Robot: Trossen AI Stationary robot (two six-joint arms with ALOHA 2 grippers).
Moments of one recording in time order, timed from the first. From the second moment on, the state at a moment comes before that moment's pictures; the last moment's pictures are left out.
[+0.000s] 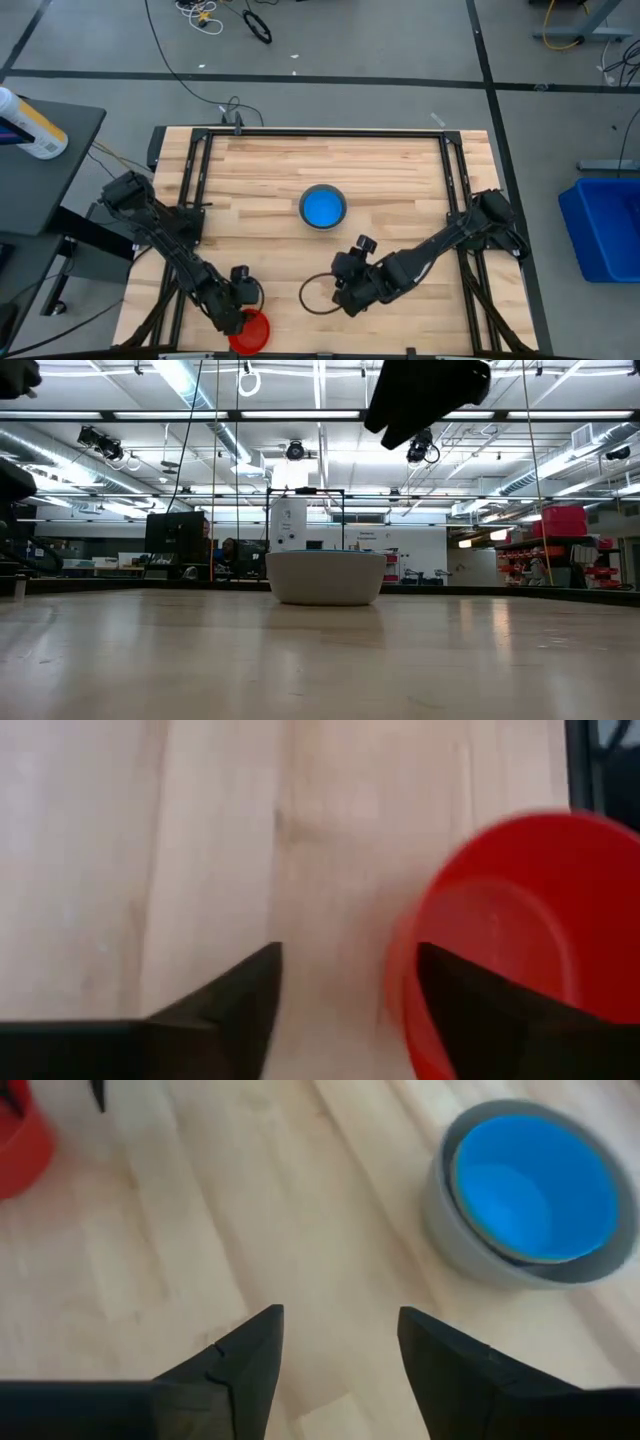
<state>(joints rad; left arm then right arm) -0.88 1.59 0.79 -0.26 -0.29 -0.90 0.55 1.91 1.55 -0.83 0.59 0.81</state>
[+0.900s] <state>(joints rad) -0.58 1.59 1.07 -0.23 -1.15 -0.23 0.58 1.91 1.50 -0.61 0.83 0.81</state>
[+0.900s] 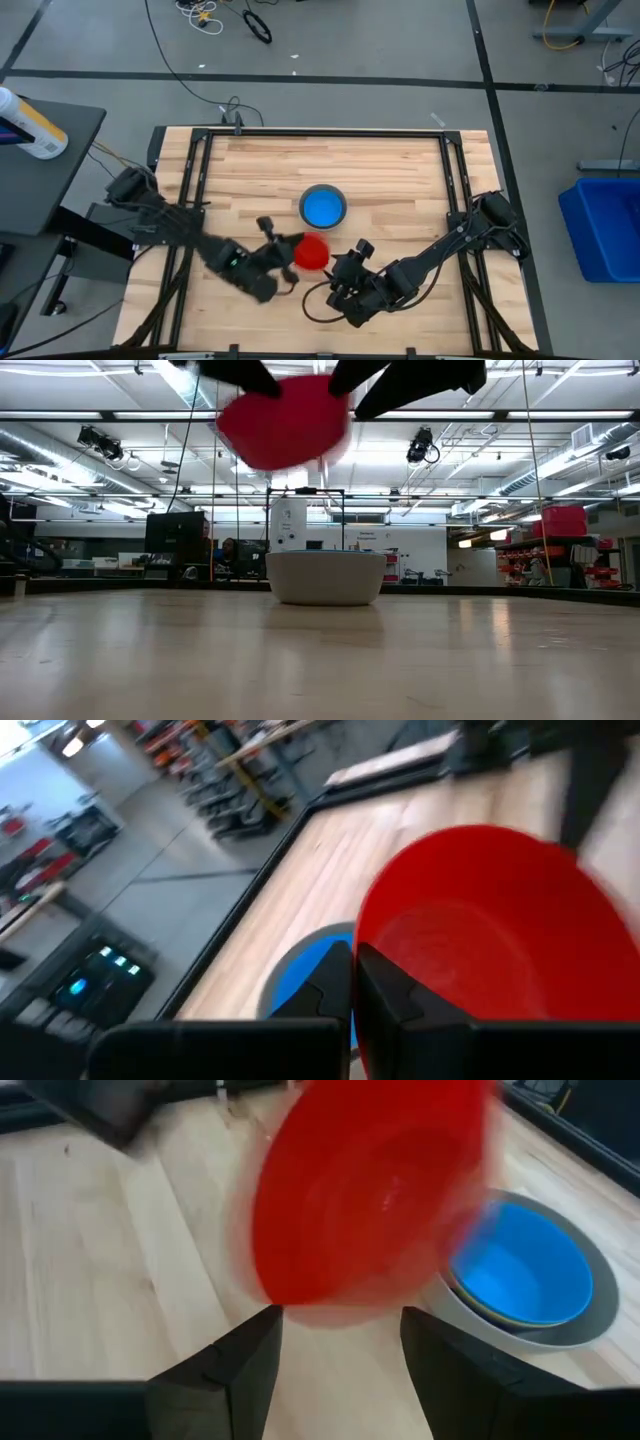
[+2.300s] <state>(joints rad) -0.50 1.59 0.96 0.15 -1.10 -0.02 0.55 1.89 1.57 -1.02 0.96 1.10</state>
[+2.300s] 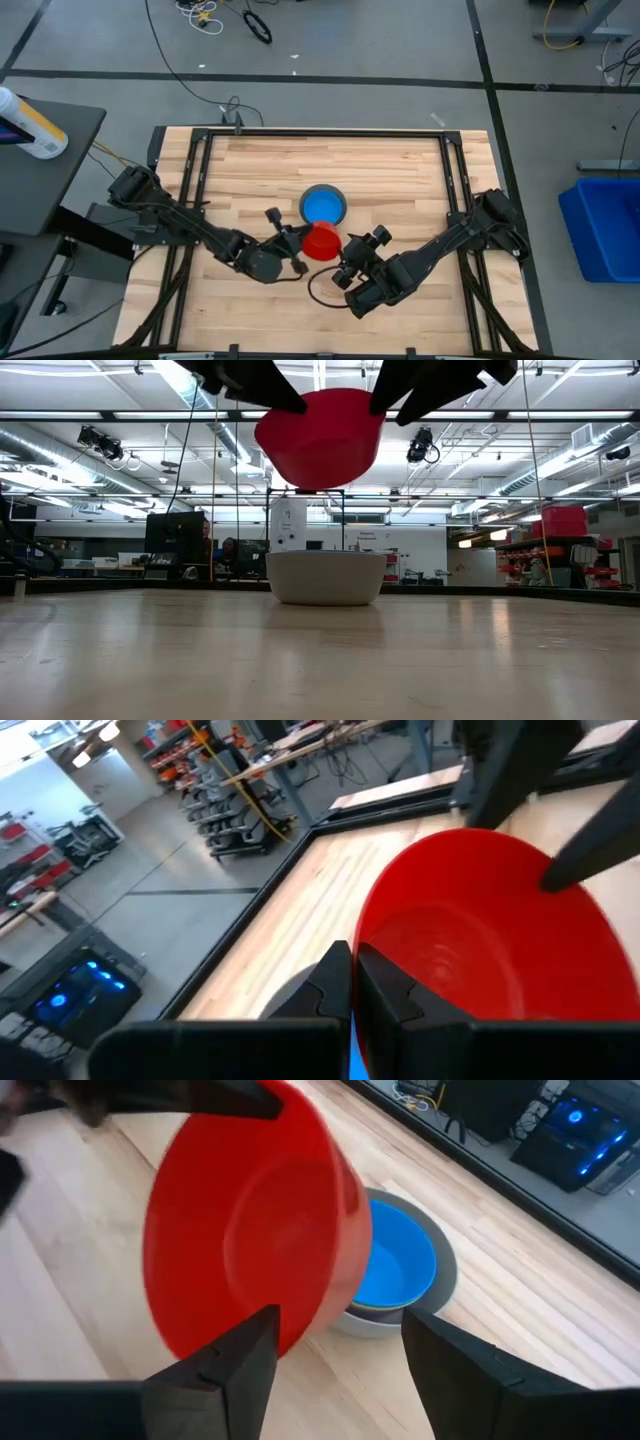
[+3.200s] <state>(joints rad) -0.56 1.57 0.96 -0.27 -1.46 -0.17 0.42 1.89 1.51 -0.95 0.82 0.81</state>
